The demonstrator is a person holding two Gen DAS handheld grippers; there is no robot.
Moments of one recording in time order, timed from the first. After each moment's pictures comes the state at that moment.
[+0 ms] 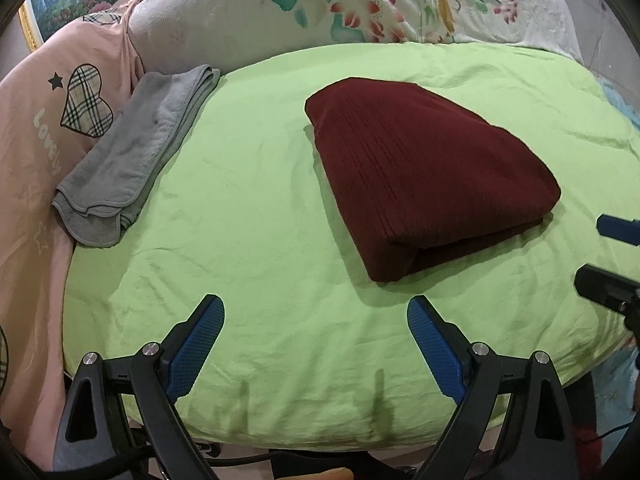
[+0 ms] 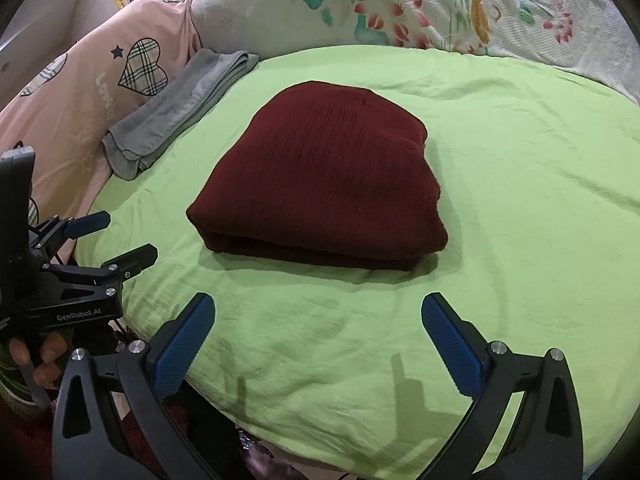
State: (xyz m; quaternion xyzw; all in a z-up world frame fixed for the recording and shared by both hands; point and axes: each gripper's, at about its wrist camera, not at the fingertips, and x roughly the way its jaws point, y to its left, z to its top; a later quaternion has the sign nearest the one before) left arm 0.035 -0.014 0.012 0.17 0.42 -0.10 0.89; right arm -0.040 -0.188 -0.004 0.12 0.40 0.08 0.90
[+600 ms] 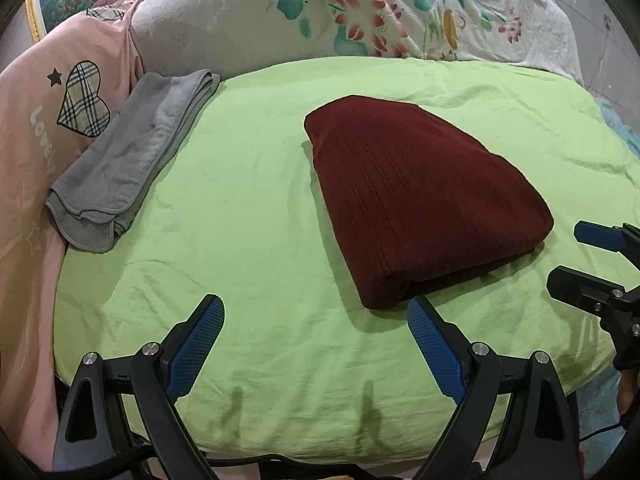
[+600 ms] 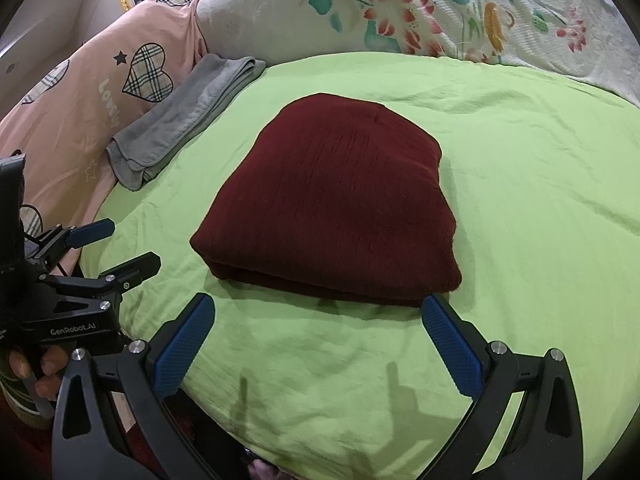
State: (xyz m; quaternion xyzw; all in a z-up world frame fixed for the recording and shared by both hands) left arm 0.046 -0.015 0.024 0.14 0.42 -0.11 0.89; right arm -0.014 -0.189 0.006 0.12 0.40 0.09 0.90
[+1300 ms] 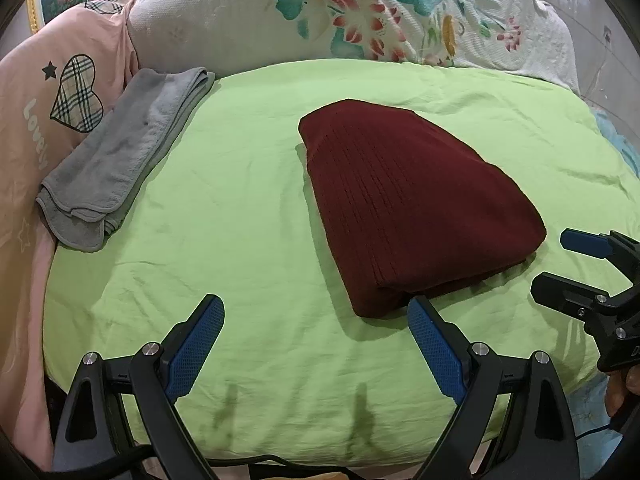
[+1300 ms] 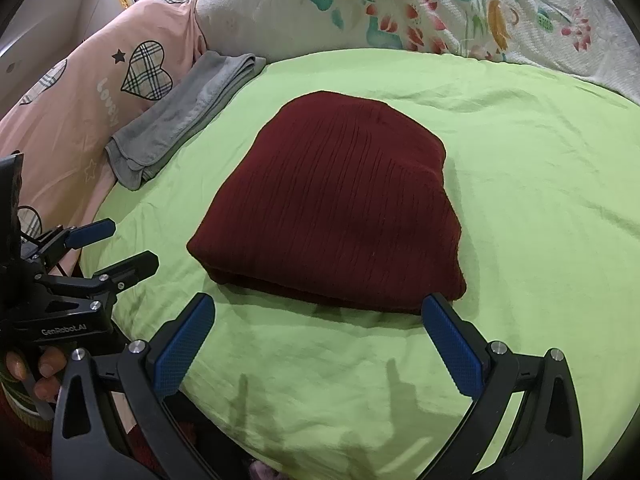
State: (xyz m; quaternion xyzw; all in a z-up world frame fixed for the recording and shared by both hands) left arm 0.050 -0.016 0.026 0.12 0.42 -0.12 0.89; right arm -0.005 -0.188 0.005 0.13 0.40 0.10 0.90
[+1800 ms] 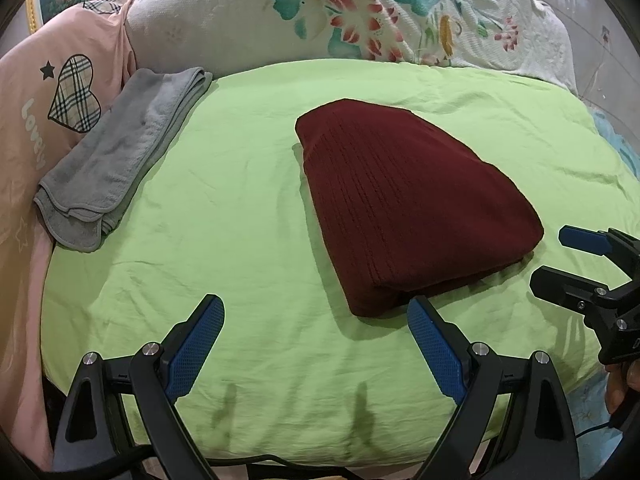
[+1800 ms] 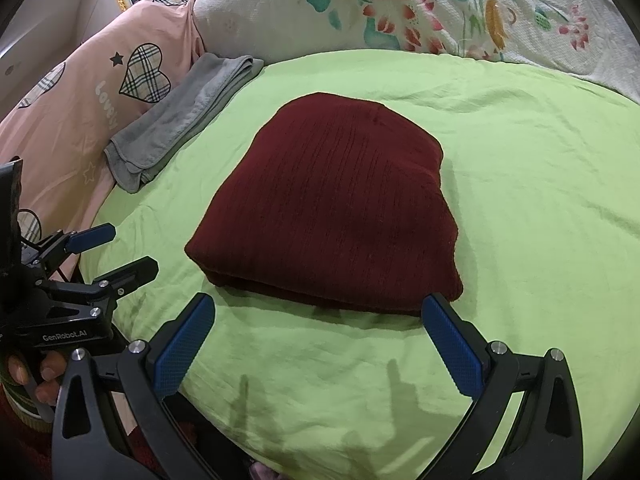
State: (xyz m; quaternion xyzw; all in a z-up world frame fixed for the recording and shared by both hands) left arm 0.050 -0.016 0.025 0.12 0.42 -0.12 0.89; right arm -0.006 -0.188 0.005 0.13 0.40 0.09 0.90
